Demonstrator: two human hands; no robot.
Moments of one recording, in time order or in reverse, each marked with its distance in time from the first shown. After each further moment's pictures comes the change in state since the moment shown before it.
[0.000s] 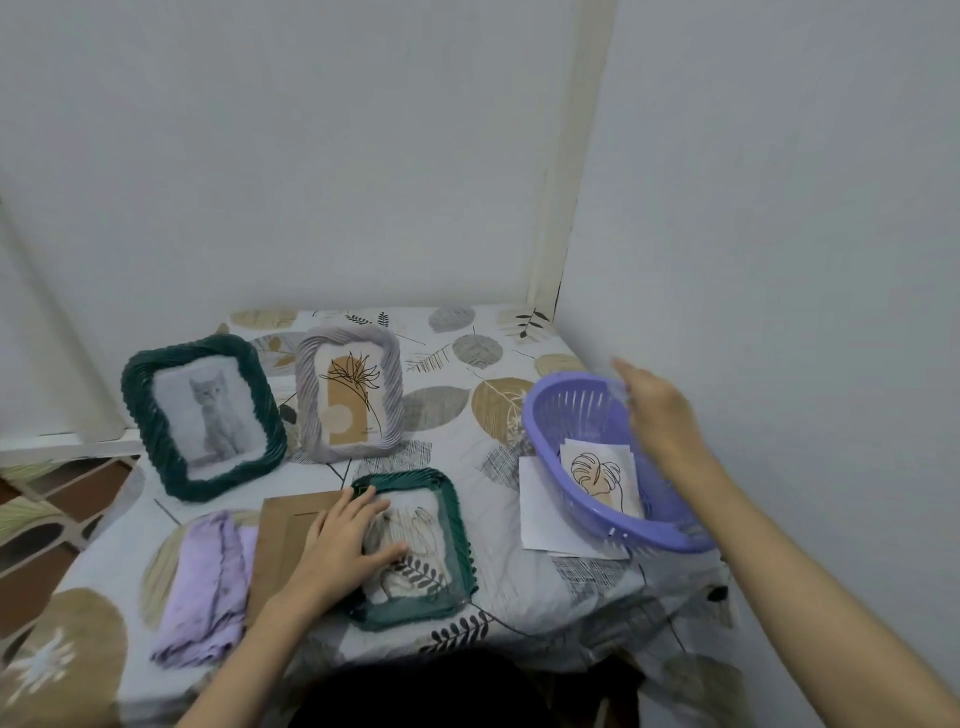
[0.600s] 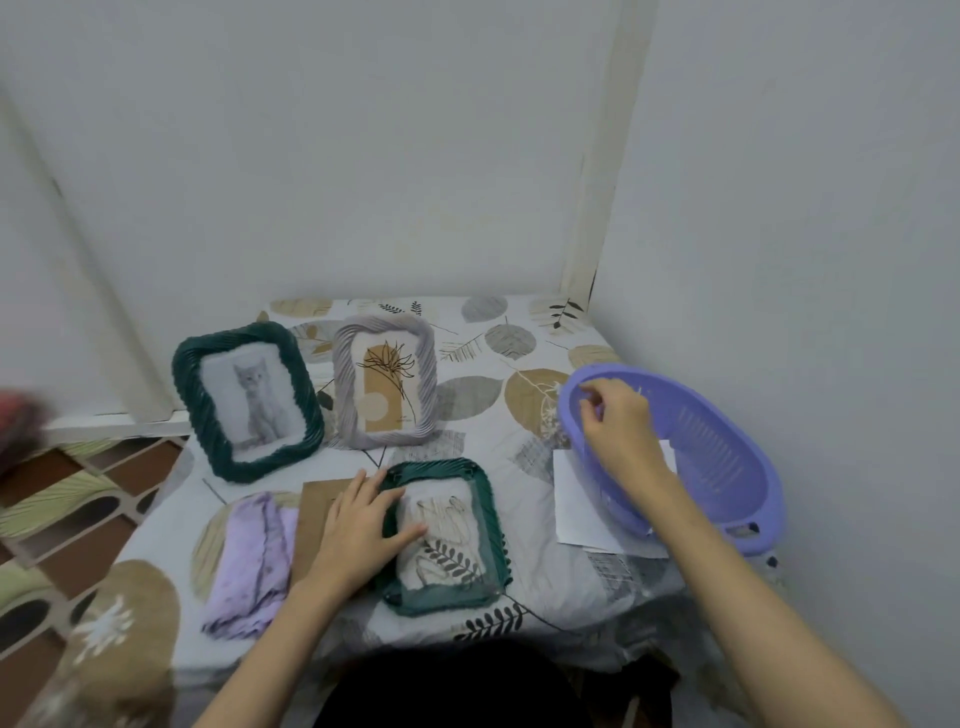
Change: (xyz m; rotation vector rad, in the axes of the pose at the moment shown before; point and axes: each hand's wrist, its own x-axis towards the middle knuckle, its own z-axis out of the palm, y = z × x) left_hand -0.006 -0.002 -0.009 0.042 0.092 -0.072; right_hand -0.019 -0.078 0.029 0.361 -0.020 0.087
